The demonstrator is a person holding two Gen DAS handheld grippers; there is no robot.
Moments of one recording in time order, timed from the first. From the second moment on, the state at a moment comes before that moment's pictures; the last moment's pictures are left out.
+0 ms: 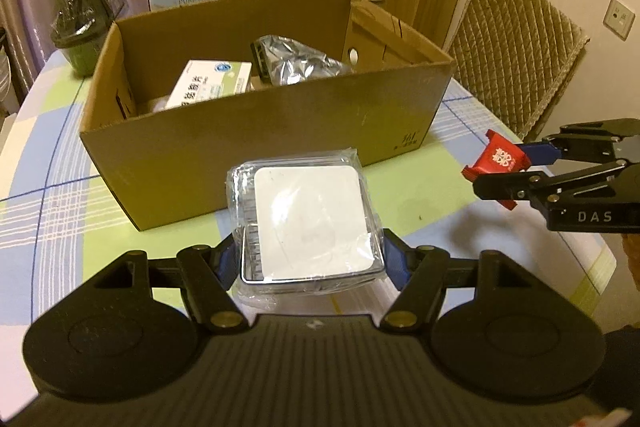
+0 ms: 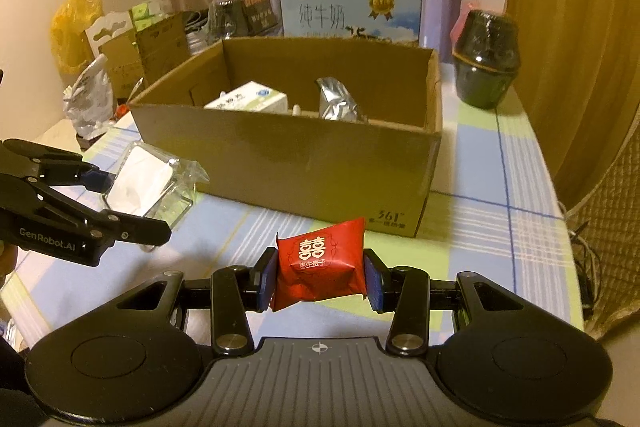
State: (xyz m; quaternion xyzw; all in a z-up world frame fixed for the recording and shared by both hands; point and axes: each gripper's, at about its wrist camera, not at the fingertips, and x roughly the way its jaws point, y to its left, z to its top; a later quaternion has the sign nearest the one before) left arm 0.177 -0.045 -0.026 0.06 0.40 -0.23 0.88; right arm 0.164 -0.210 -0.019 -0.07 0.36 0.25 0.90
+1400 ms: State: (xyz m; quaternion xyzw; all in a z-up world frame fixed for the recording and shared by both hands) left arm 0.202 -0.026 0.029 0.04 0.34 -0.19 0.92; right arm 0.193 -0.211 0.050 -0.03 0.30 0.24 0.92
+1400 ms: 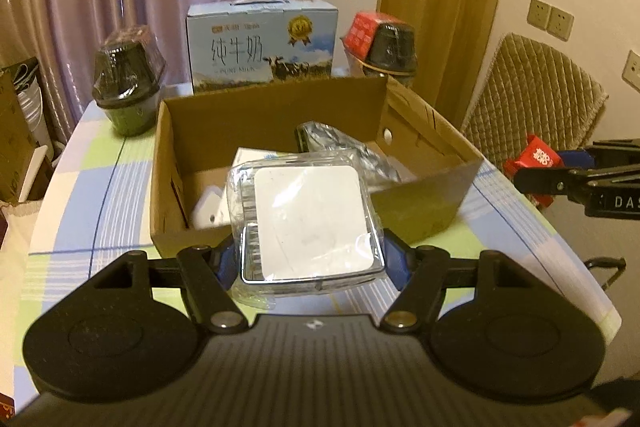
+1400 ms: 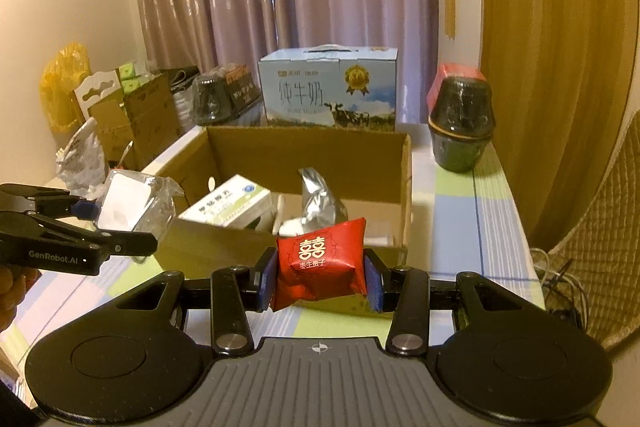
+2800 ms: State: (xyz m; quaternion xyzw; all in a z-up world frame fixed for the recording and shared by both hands) left arm 0.306 -0.042 0.021 0.03 0.34 -0.17 0.93; right arm 0.293 -0.190 0.041 0.01 0.30 0.23 0.93
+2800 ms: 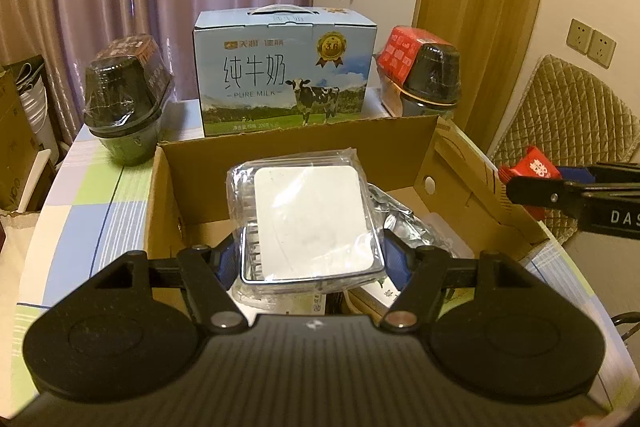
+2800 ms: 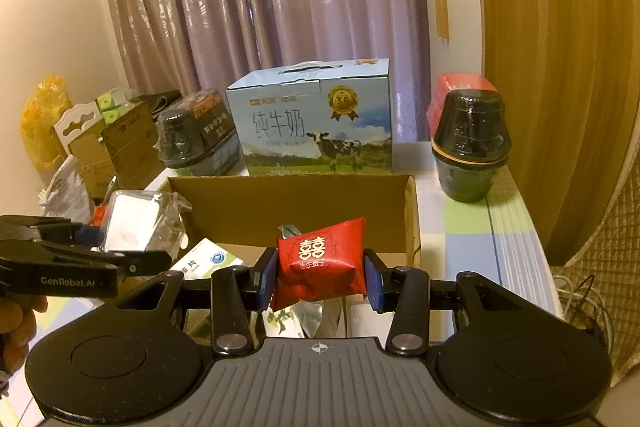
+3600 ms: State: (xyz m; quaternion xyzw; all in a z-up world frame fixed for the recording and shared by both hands) left arm 0.333 -0.039 0.005 0.02 0.37 -0.16 0.92; right arm 0.316 -0.169 0.030 0.02 0.31 0.23 0.92
